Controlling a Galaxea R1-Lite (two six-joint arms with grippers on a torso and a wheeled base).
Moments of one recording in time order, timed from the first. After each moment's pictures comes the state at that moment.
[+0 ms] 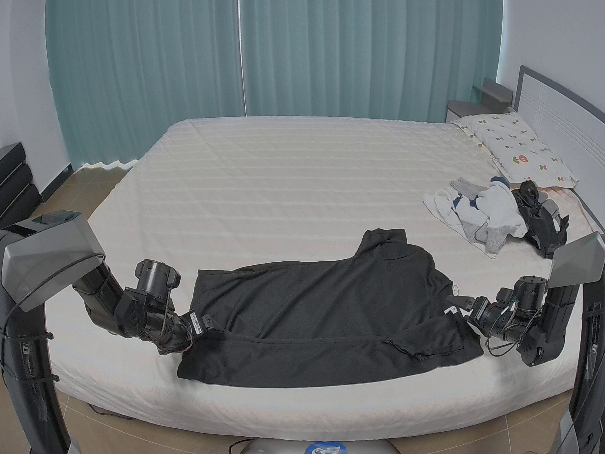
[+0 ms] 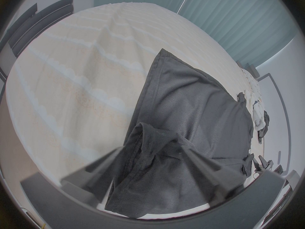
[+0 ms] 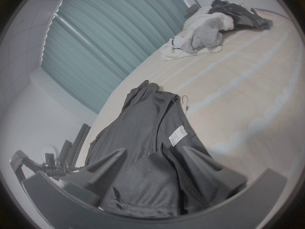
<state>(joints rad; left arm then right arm) -0.16 2.23 -0.85 -0.38 -0.14 -0.62 -0.08 2.43 -0.50 -1.46 0.45 0.64</state>
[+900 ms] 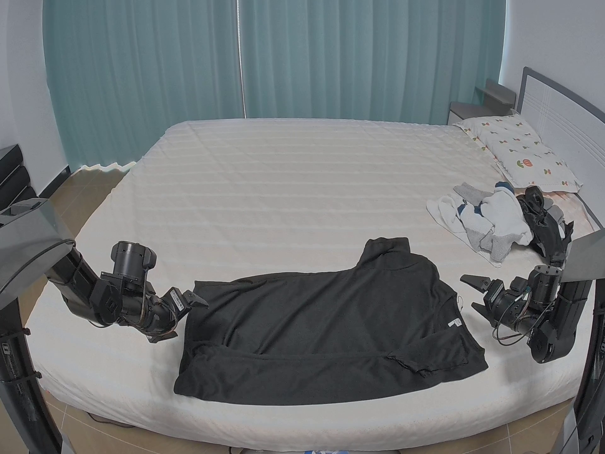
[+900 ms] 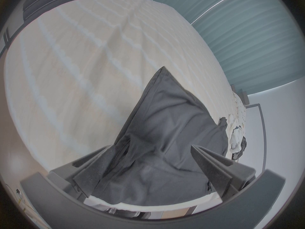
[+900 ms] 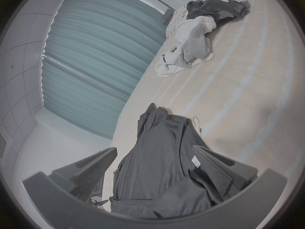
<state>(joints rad) -0.09 2.12 -0.83 -0.38 -0.24 -0.79 -0.10 2.33 -0.44 -1.54 0.46 0.87</state>
